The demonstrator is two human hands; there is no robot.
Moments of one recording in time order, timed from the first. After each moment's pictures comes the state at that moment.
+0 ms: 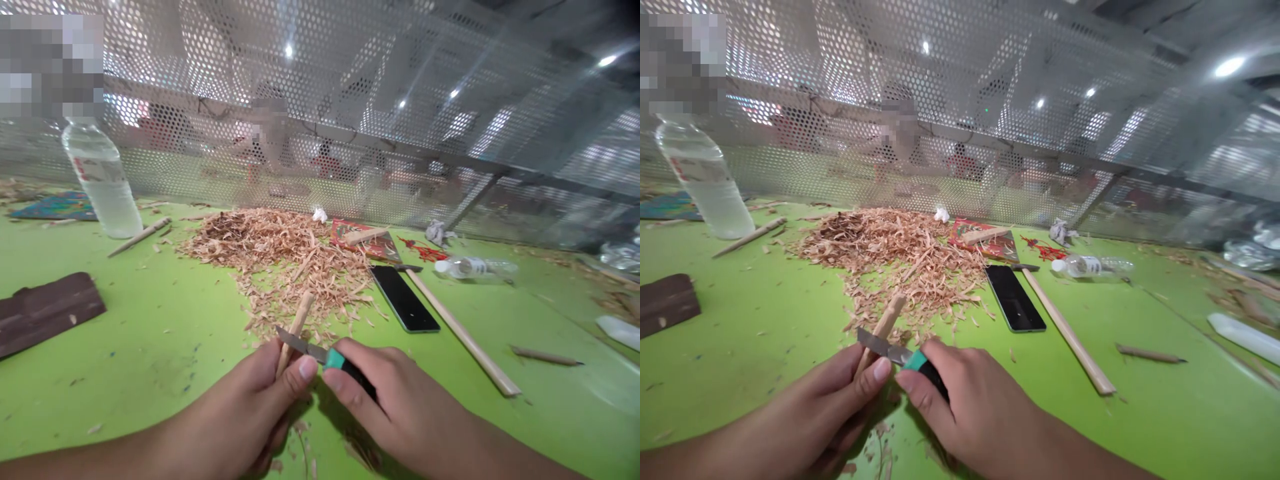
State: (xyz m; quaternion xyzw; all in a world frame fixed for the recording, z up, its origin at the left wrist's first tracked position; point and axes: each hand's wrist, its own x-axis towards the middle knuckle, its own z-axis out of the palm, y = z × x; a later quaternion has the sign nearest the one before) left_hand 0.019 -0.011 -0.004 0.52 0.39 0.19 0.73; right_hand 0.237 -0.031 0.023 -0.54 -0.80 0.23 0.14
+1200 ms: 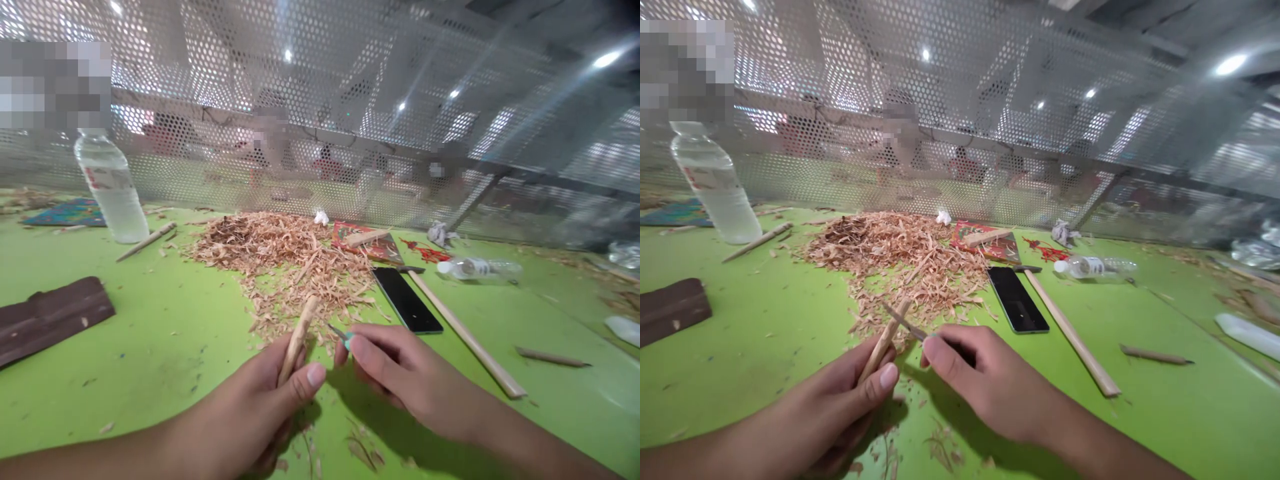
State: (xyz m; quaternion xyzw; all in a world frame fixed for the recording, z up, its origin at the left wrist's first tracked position) left_hand 0.019 -0.007 -0.007 0.53 0.35 0.20 0.75; right_hand 0.254 -0.016 0.039 -0.50 -0.61 0.55 0.26
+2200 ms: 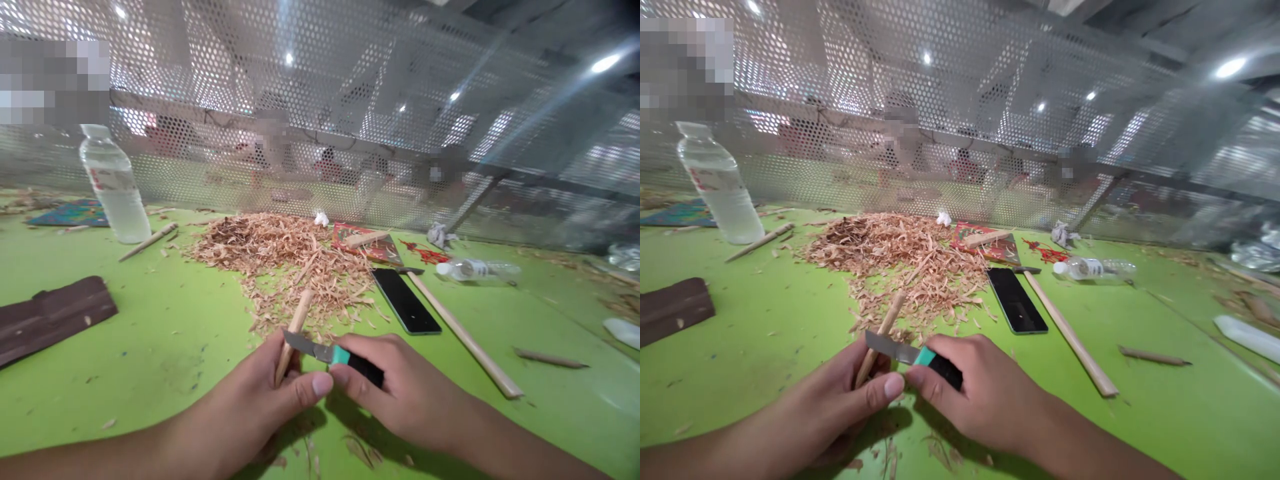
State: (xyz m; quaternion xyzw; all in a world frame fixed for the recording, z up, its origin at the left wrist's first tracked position) left_hand 0.019 -0.006 -0.001 0.54 0.34 0.26 0.72; right_hand 0.249 -0.020 0.029 -0.51 -0.78 0.32 0.15
